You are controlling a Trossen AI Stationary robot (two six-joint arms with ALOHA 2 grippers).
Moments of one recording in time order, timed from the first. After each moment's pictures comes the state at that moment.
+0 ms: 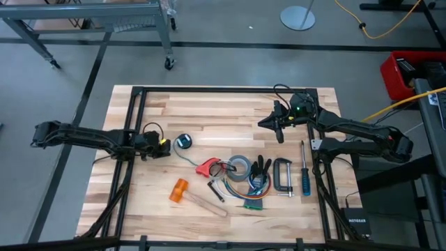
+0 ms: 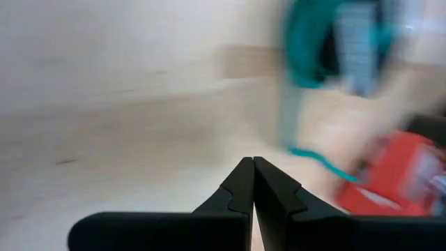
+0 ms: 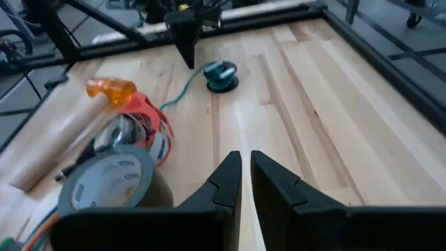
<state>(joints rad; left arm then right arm) 0.05 0.67 0.13 -0.35 -0.01 -1.59 -0.54 0.93 0.51 0.00 -0.52 -0.07</state>
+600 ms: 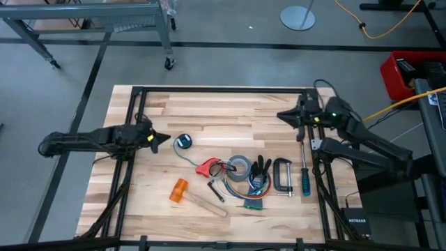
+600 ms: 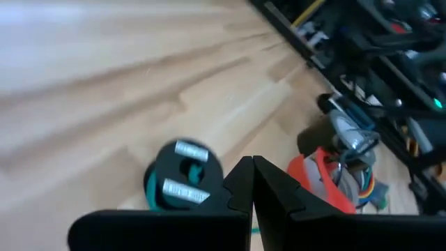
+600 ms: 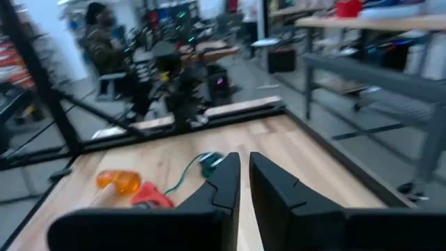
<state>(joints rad) 0.05 0.20 0.19 -0.41 -0.27 -0.77 -0.54 0.47 0.53 -0.13 -0.40 0.10</state>
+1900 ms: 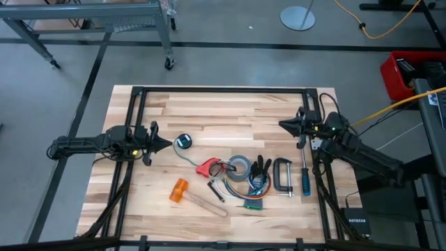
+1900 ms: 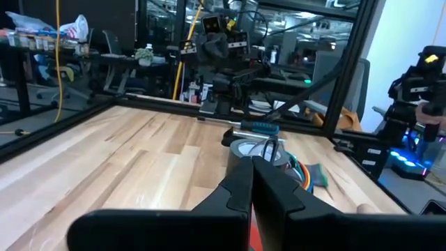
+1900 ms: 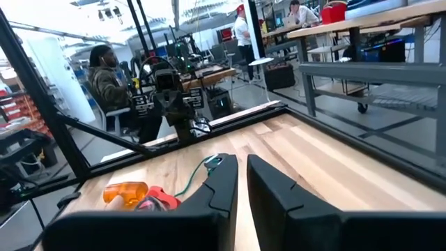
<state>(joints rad) 0.04 0.00 0.01 0.02 0.02 -0.15 -0.54 0.18 0.19 0.03 -0.38 0.28</state>
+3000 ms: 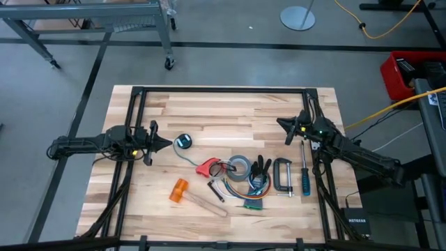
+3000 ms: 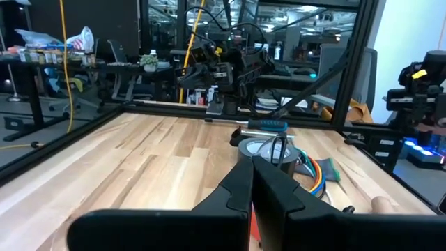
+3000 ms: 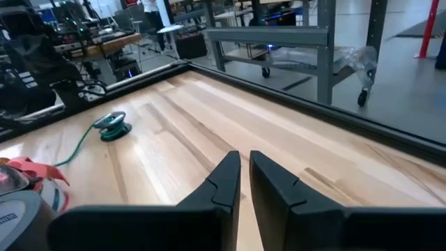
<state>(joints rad) 0.04 0.00 0.01 0.01 0.01 -0.08 -0.54 0.19 0.01 0.02 -0.04 0.20</state>
